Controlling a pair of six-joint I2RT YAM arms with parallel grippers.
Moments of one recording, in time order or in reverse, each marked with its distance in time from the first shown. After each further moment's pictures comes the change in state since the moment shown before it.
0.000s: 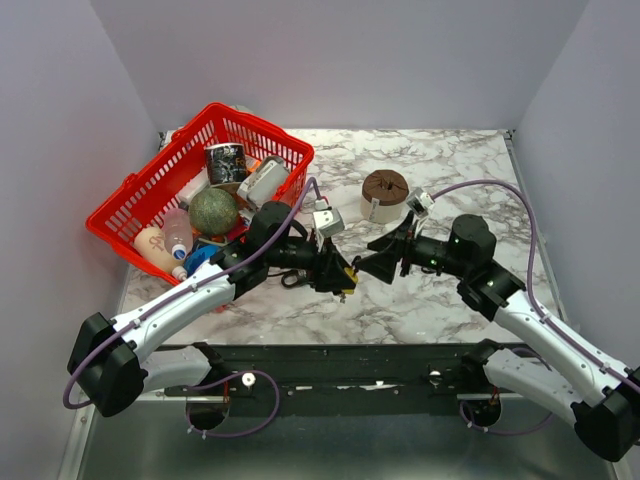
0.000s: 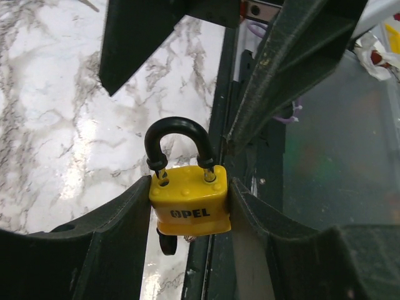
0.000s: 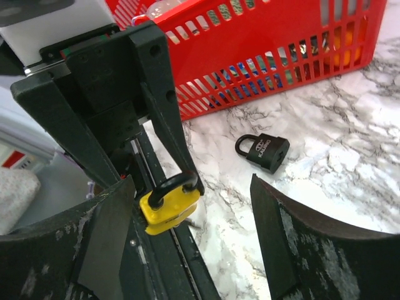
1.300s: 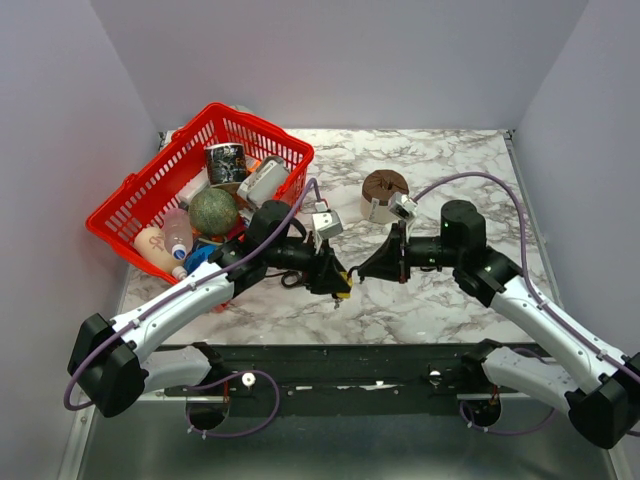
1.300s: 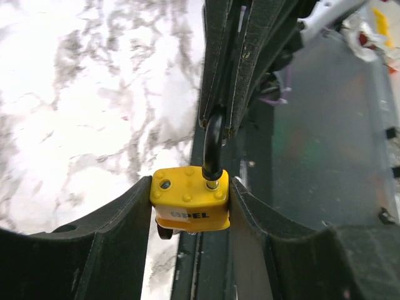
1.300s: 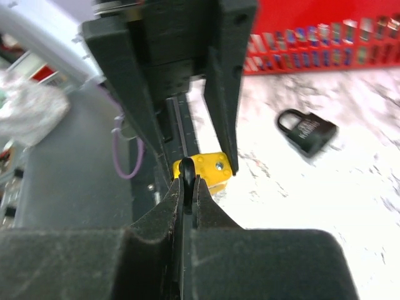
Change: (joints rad) left arm 0.027 0.001 0.013 -0.090 0.095 0.036; right arm -0.008 0.085 0.126 -0.202 -0.308 -0.206
